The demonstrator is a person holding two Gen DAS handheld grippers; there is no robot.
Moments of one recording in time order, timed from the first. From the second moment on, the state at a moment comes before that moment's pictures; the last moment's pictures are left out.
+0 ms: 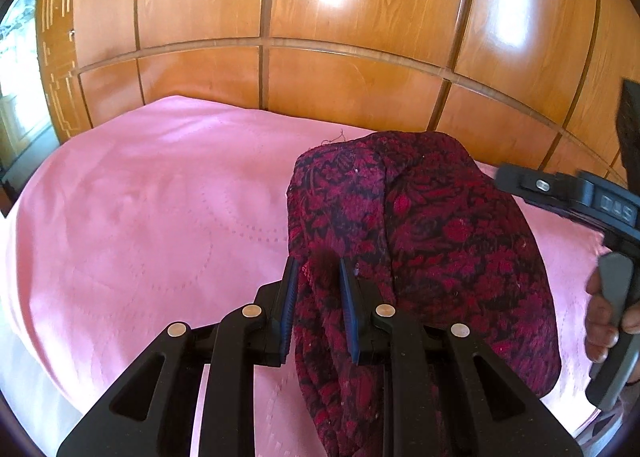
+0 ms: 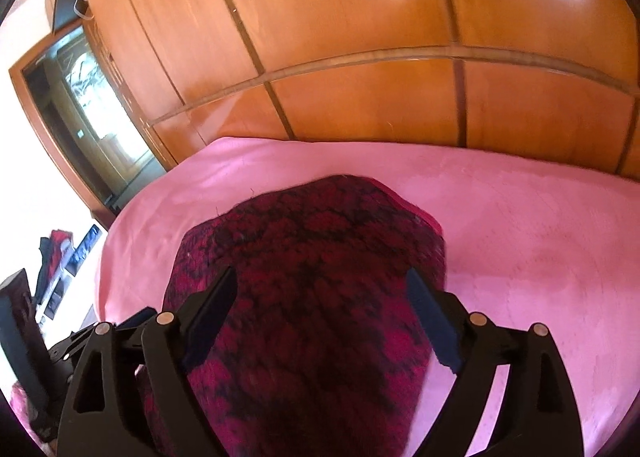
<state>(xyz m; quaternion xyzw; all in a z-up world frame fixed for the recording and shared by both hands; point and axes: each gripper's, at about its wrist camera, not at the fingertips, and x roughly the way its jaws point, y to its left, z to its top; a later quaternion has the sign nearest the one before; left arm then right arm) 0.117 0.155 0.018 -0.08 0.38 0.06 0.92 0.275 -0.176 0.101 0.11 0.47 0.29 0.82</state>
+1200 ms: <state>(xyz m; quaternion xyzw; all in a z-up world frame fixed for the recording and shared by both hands) 0.109 0.203 0.003 -0.20 0.38 -0.01 0.90 0.254 -0.256 0.023 0.35 0.54 0.35 0.68</state>
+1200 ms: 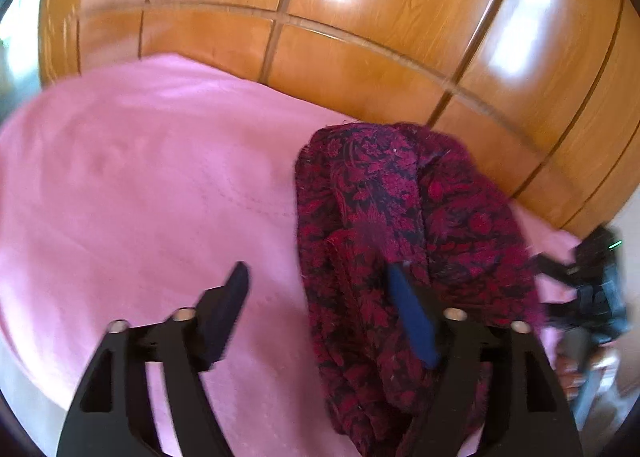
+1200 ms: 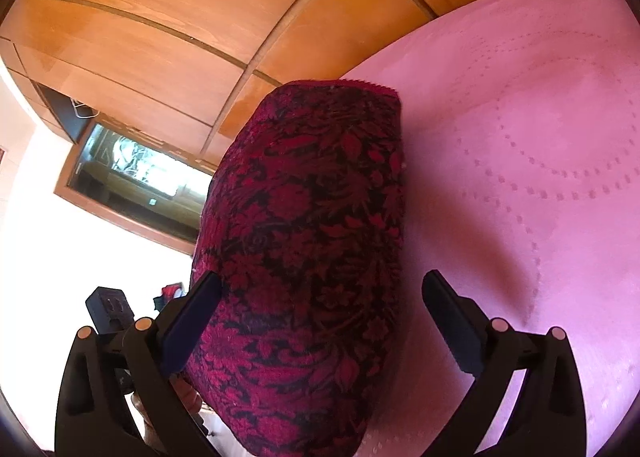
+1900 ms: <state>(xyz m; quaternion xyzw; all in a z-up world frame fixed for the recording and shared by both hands) 0.128 0.234 -0.057 -0.37 0.38 -0.15 0.83 0.278 -0.208 0.003 0.33 0.55 0.44 0.63</state>
